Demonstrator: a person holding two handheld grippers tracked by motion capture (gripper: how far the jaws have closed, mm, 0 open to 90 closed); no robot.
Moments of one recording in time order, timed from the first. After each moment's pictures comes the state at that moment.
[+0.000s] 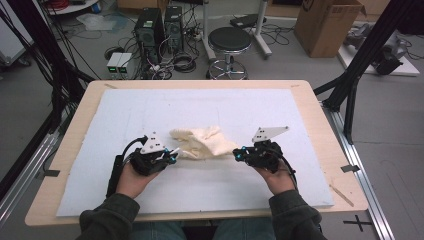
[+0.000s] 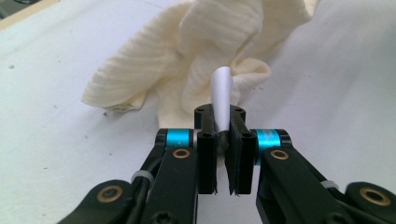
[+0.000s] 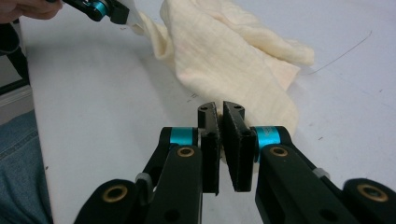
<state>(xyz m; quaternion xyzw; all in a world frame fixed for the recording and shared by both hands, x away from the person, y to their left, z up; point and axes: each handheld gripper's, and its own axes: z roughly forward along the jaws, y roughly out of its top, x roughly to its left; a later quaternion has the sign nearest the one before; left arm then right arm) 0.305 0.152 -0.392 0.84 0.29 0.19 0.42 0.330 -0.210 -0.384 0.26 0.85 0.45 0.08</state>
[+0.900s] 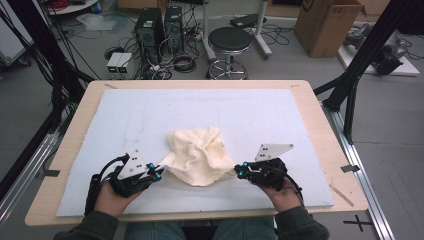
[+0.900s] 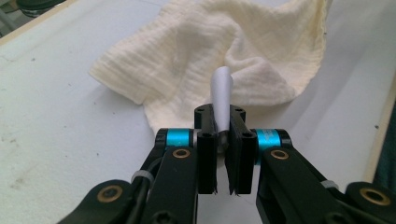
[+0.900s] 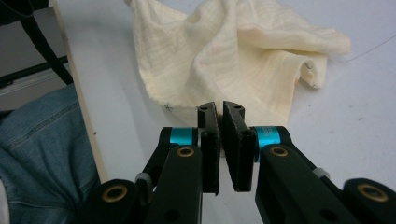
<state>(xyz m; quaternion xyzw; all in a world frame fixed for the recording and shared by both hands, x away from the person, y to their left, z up) 0.248 0.181 -0.387 0.85 0.26 0.20 0.42 0.283 -0.213 -0.387 0.24 0.86 0.45 0.07</state>
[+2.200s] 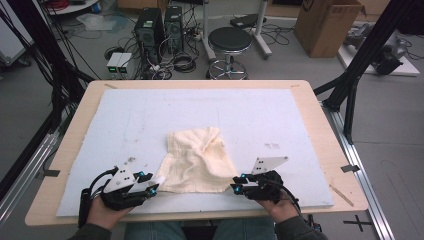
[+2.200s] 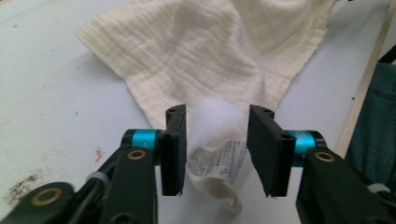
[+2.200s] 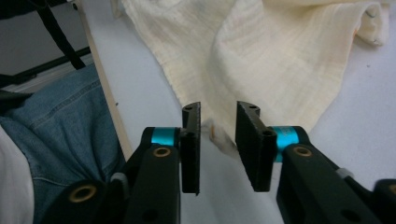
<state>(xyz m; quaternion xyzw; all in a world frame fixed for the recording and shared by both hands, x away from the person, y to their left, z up) 0.228 0.206 -0.412 0.83 0.28 0.18 0.45 0.267 -0.210 -0.418 0.24 0.86 0.45 0.03</state>
